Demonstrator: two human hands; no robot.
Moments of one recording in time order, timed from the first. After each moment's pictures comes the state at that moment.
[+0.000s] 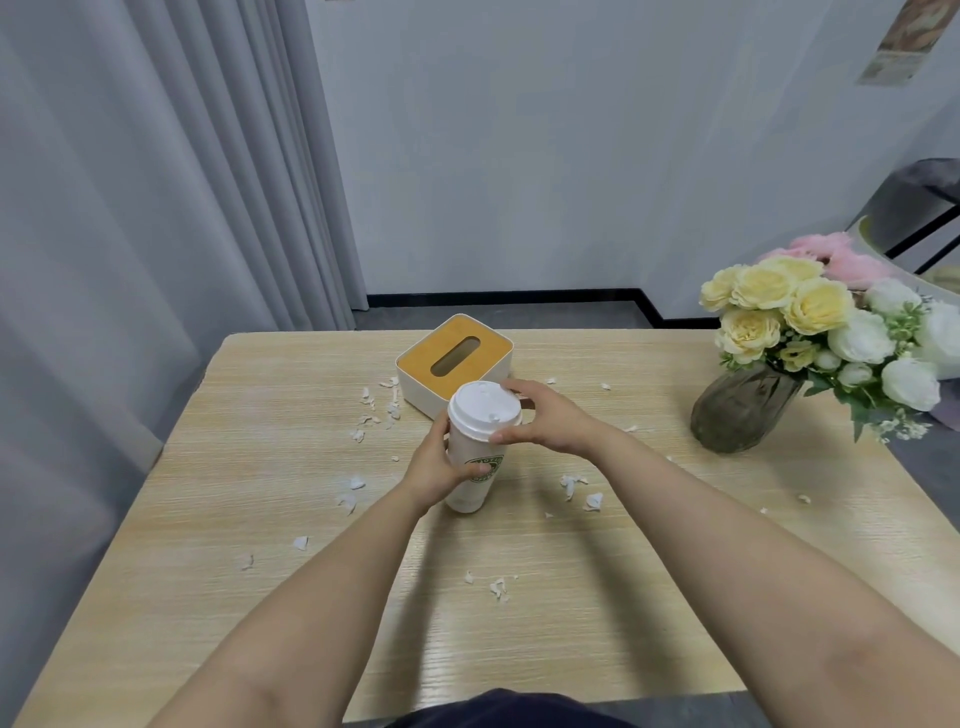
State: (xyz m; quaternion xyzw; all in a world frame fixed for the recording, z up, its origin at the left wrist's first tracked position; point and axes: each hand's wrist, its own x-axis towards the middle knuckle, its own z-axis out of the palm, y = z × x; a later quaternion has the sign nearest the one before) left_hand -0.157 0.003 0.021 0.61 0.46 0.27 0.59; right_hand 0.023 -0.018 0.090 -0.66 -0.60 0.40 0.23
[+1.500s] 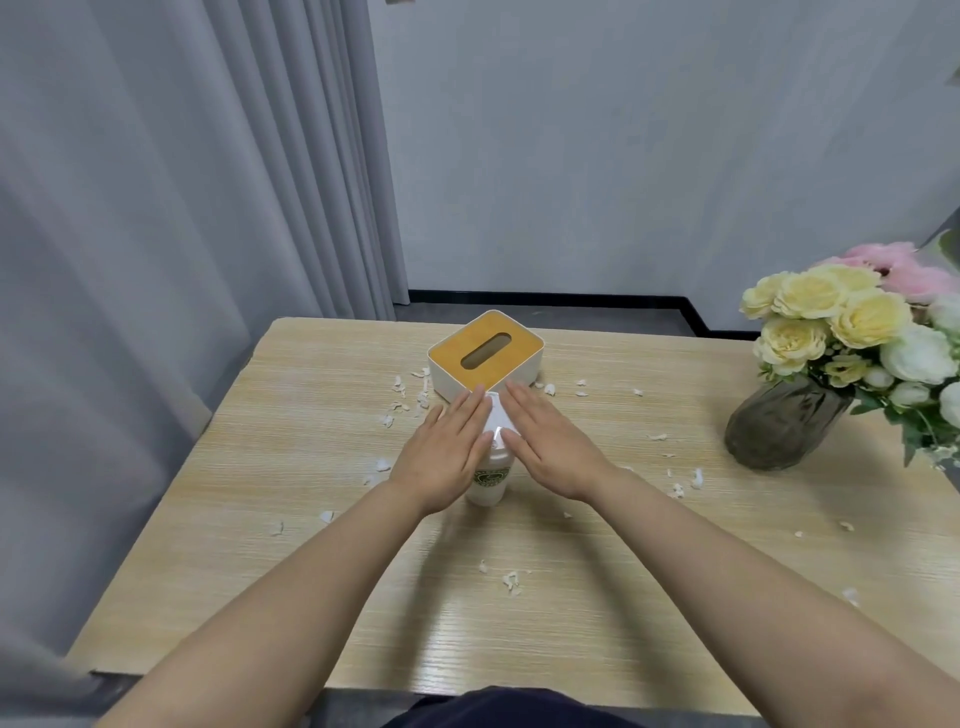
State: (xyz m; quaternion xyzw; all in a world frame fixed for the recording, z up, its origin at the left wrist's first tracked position) left_hand -0.176 -0.021 0.056 0.87 0.46 0.07 0.12; right_hand 0.005 -0.045 0.065 -0.58 -0.79 0.16 0.12
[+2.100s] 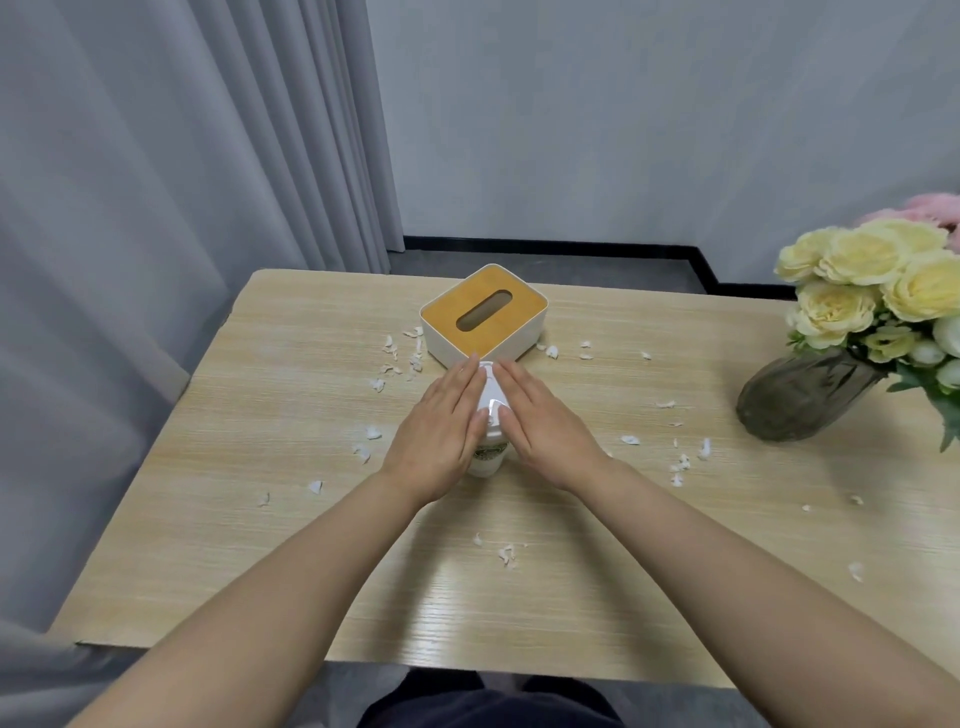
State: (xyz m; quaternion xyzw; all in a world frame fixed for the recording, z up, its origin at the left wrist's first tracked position) left_hand -0.172 -0.018 0.038 0.87 0.44 0.16 0.12; right_hand -0.004 -0.039 0.043 -0.59 -0.77 0.18 0.17
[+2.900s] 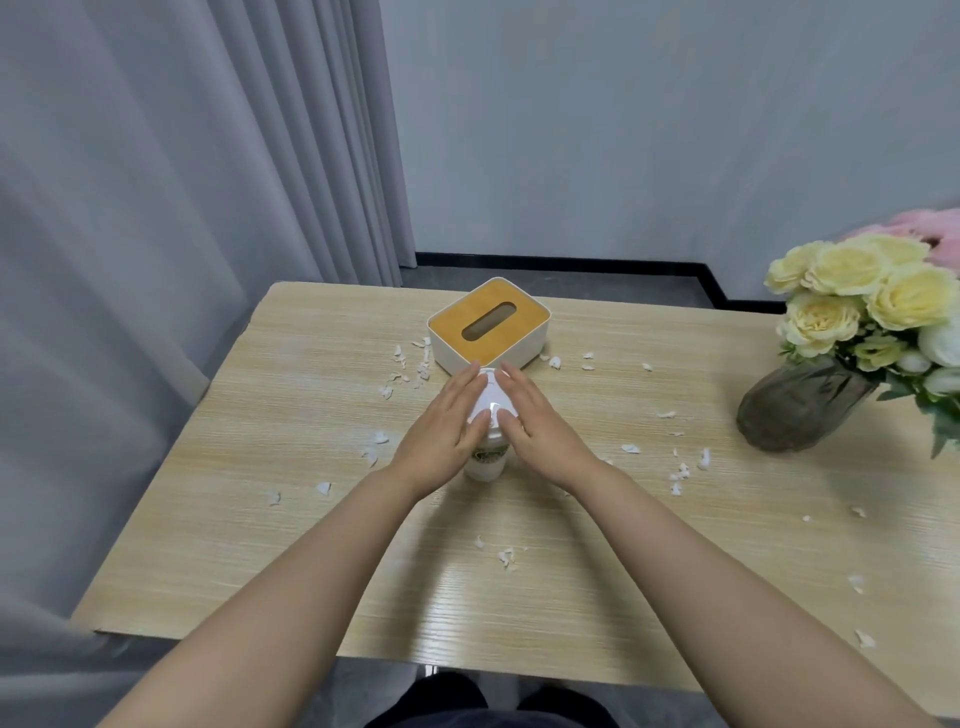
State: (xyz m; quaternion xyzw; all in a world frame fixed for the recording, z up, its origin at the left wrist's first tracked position) left_hand -0.173 -0.020 0.042 0.82 0.46 0.20 0.28; right_hand -0.007 -0.042 0.048 -0.59 -0.71 0.31 0.23
